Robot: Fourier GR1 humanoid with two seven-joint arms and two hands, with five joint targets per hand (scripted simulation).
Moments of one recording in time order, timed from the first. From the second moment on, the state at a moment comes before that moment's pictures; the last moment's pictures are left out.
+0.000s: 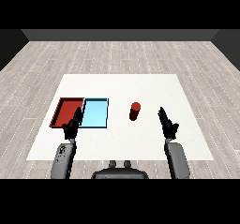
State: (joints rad) left arm 0.01 0.09 0.01 -1.59 -0.03 0.00 0.00; right arm 0.00 -0.11 -0.02 -1.55 0.00 0.01 -0.03
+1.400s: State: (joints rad) left arm 0.01 0.07 0.09 -1.56 0.06 -0.11 -0.48; right arm -0.06 -0.24 -0.25 -1.45 -0.22 0.34 -0.35
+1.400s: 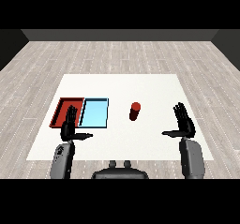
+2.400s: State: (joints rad) left arm 0.05 0.06 0.08 -1.62 0.06 -0.11 -0.47; right arm -0.21 -0.17 -0.19 -1.29 -0.23 0.31 -0.28
